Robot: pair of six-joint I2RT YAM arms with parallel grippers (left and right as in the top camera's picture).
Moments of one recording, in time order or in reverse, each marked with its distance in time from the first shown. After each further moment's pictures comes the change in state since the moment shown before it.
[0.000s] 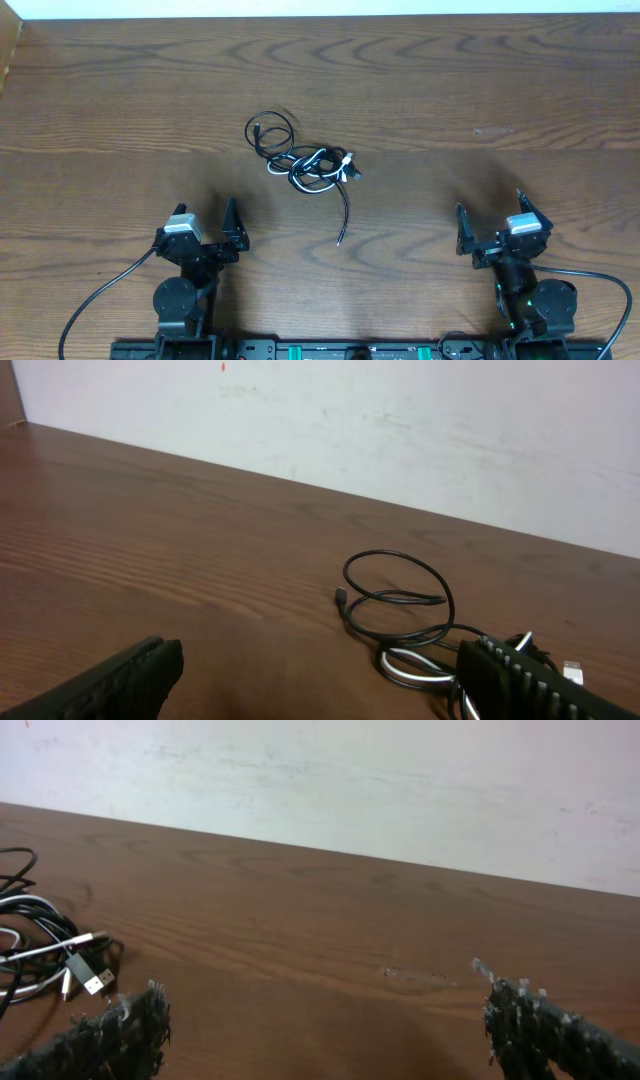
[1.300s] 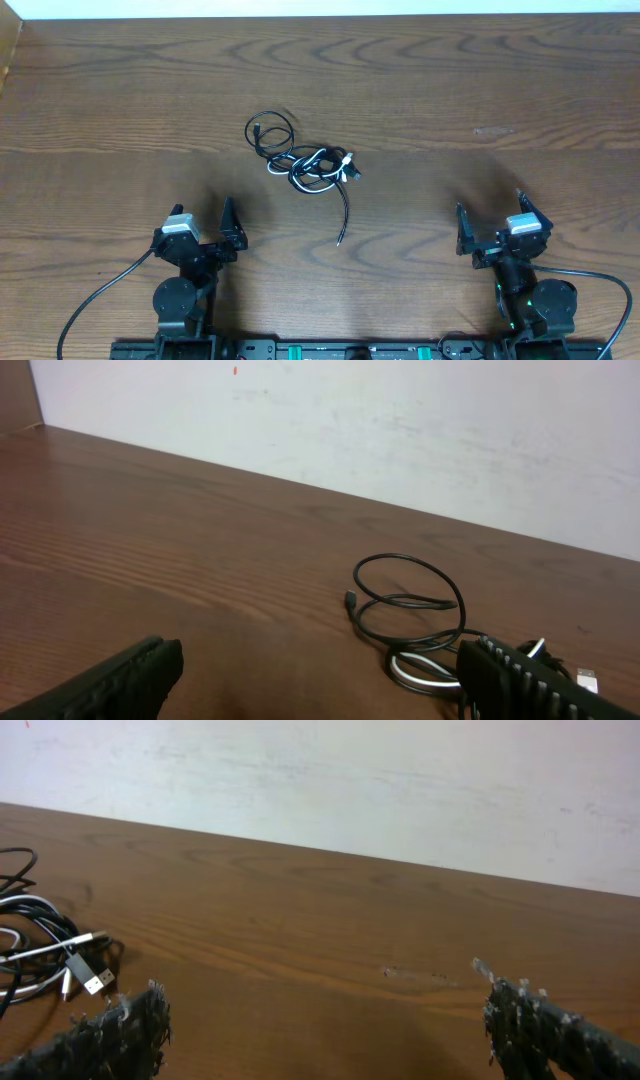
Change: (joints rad) left arm 0.000 0.000 0.000 0.000 -0.026 0.001; right arm 0.000 0.000 0.000 0.000 0.000 0.000
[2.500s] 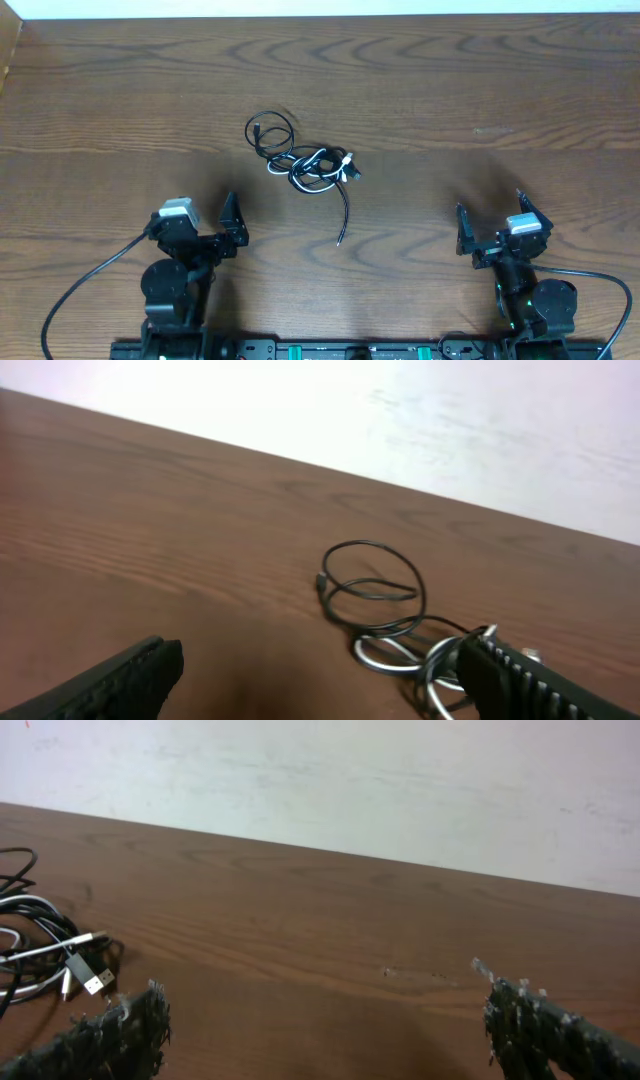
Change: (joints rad) left arm 0.000 0.236 0.213 -0.091 0.083 -0.028; right arm 0.000 0.000 0.000 0.000 0.000 0.000
